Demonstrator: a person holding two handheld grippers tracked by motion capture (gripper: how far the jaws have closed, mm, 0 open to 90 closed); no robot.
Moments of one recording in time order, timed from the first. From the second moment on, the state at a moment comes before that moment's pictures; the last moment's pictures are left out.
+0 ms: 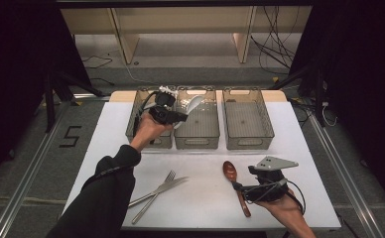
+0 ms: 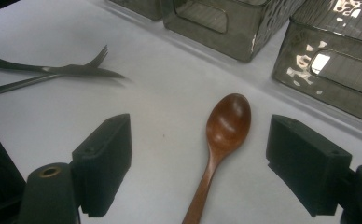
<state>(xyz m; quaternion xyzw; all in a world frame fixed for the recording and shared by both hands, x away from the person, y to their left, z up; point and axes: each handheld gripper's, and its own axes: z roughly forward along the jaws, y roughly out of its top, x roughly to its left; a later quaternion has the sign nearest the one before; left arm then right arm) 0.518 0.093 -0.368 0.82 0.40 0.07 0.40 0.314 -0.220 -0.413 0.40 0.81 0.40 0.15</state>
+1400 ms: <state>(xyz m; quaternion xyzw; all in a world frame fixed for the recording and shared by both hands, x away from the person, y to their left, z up) 0.536 0.081 -0.395 0.81 0.44 0.04 0.37 0.314 -0.219 -0.412 0.39 0.81 0.40 0.14</state>
